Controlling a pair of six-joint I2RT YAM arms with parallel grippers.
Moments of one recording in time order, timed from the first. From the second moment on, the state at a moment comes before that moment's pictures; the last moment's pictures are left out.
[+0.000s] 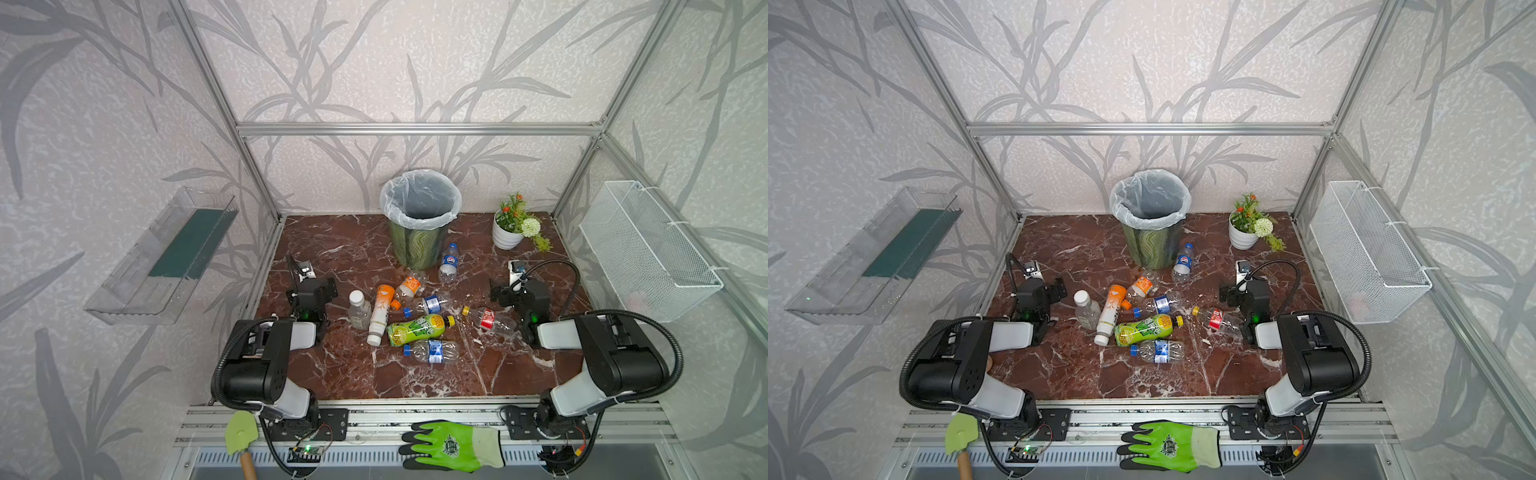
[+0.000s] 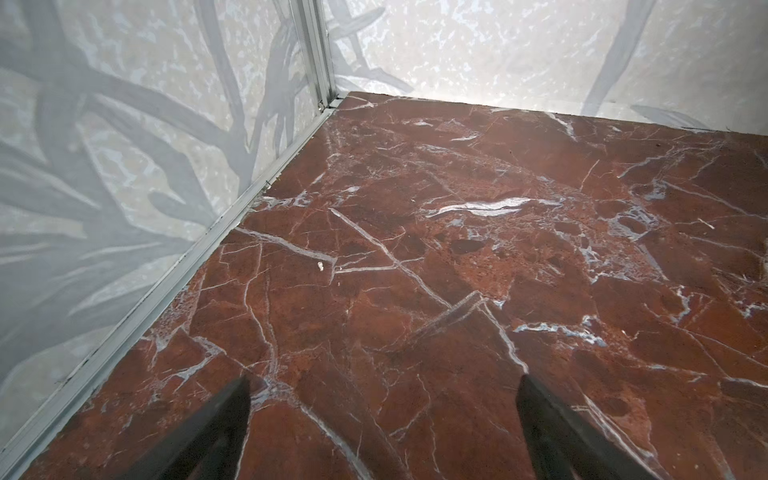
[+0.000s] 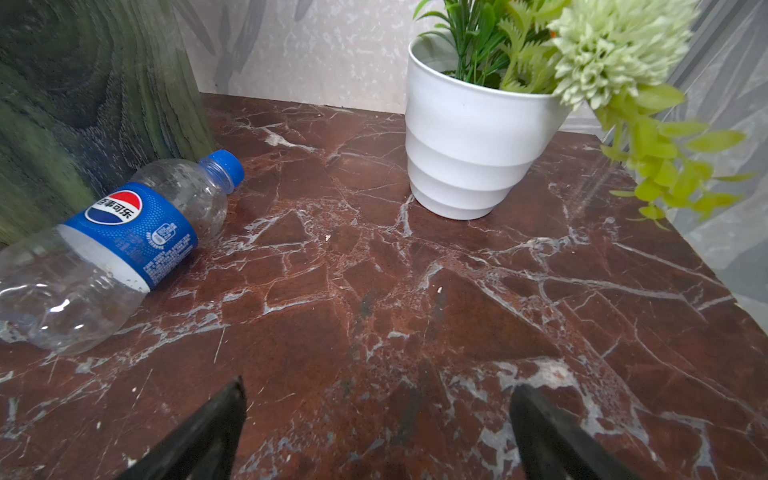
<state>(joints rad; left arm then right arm) -0.02 1.53 0.40 0.72 -0.37 -0.10 0.09 1.58 0.37 0.86 0.02 -0.06</state>
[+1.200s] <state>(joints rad) -0.01 1.43 0.56 0.37 -0.41 -0.15 0.09 1.50 0.39 0.73 0.02 -0.05</state>
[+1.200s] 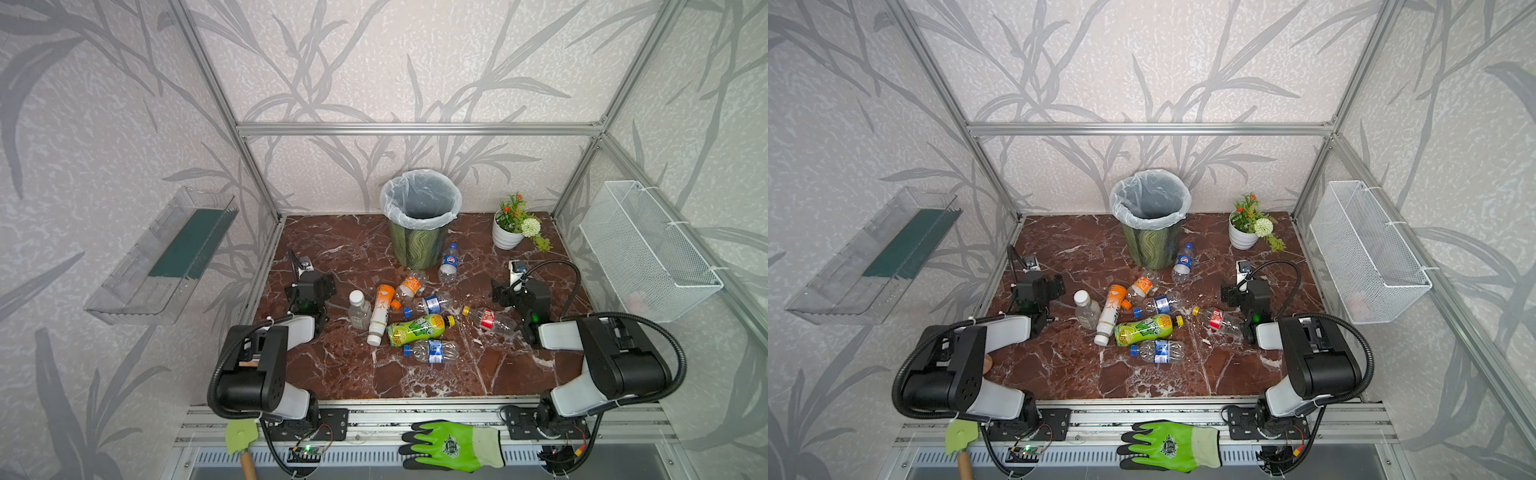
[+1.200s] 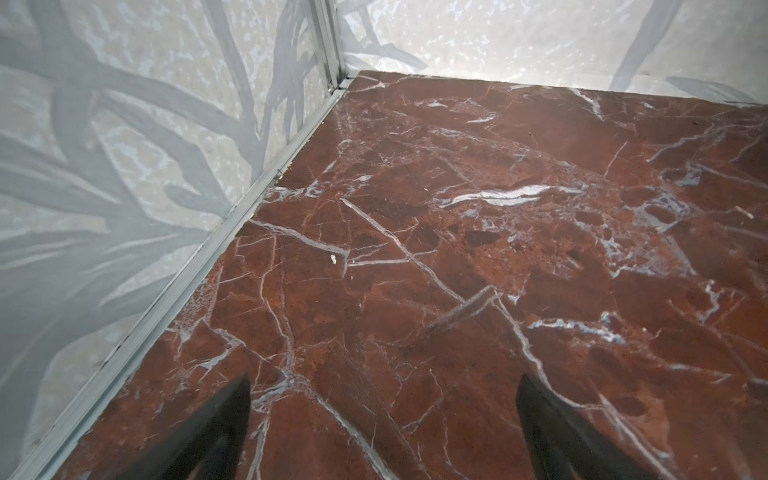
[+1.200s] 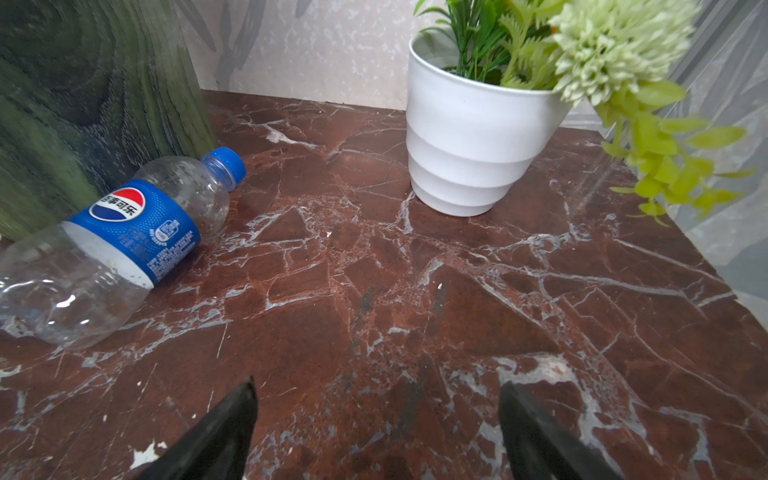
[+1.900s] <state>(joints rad) -0.21 0.82 0.85 -0.58 -0.30 -0.31 0.09 1.21 0.74 -0.17 -0.04 0.19</state>
